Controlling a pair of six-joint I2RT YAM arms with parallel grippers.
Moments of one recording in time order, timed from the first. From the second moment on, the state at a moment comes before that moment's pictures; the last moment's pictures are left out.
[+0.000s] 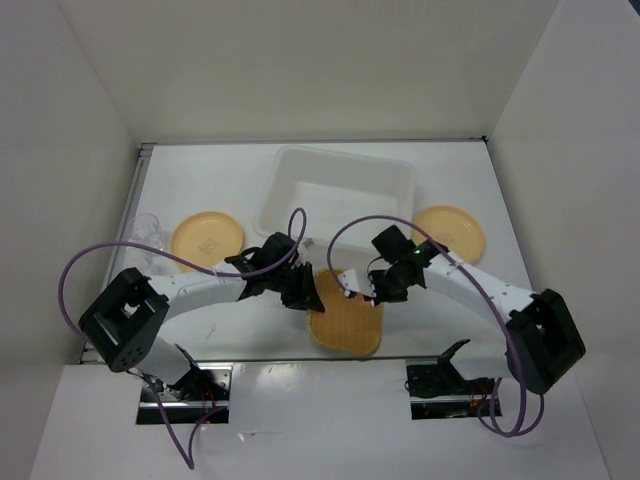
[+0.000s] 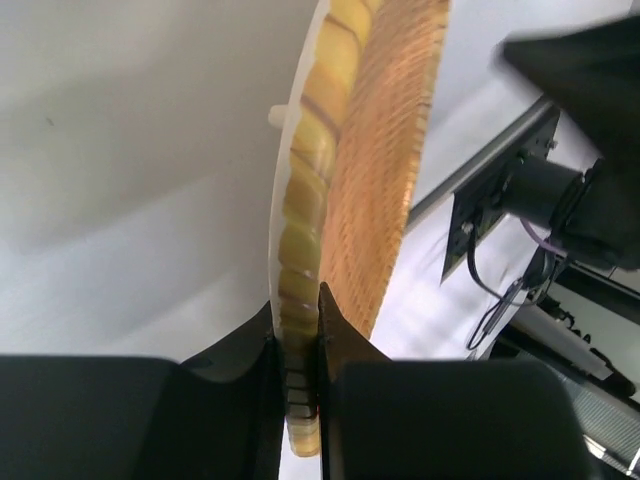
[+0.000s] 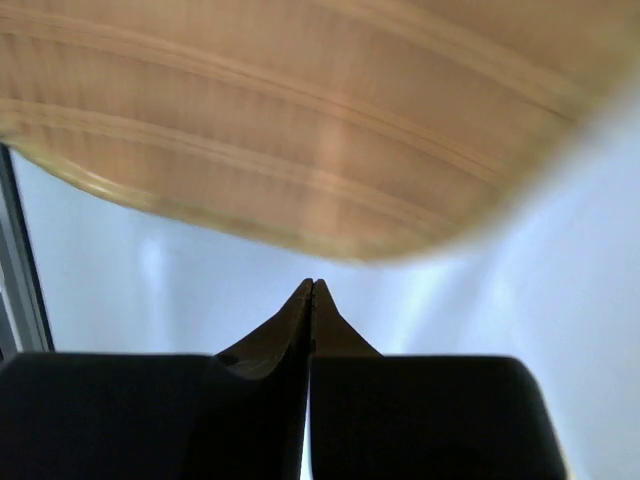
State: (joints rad) left arm -0.73 1.50 0.76 -0.13 0.47 -0.84; right arm 0.63 1.32 0.77 -0.78 -0.27 -1.12
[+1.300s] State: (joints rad) left arm -0.47 2.14 2.04 -0.70 0.51 -0.54; right arm 0.48 0.23 0.55 -0.34 0.53 -0.32
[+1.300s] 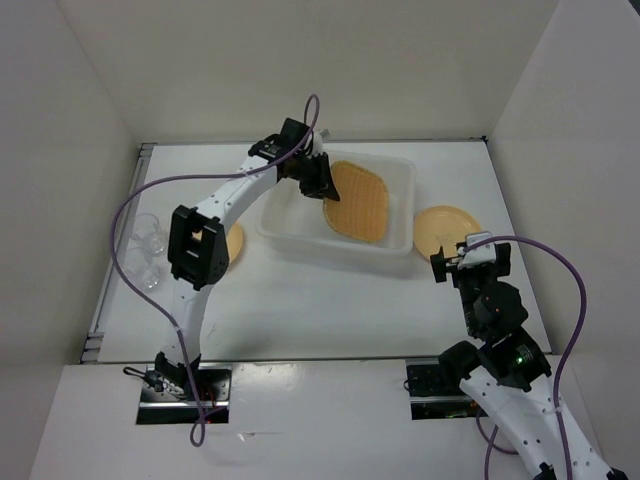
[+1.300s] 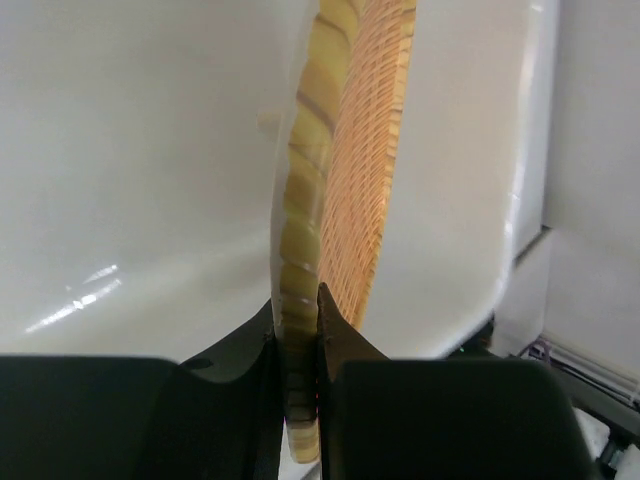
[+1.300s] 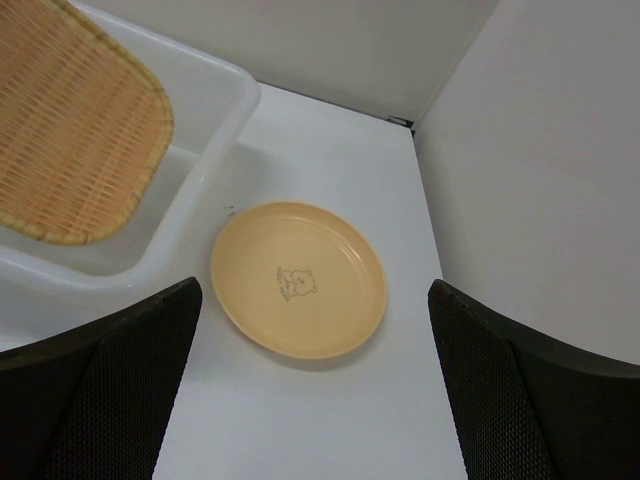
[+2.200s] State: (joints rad) left arm -0.41 2.56 2.51 -0.81 0.65 -0.51; right arm 0.50 0.23 0.55 -0.34 0.54 -0.32
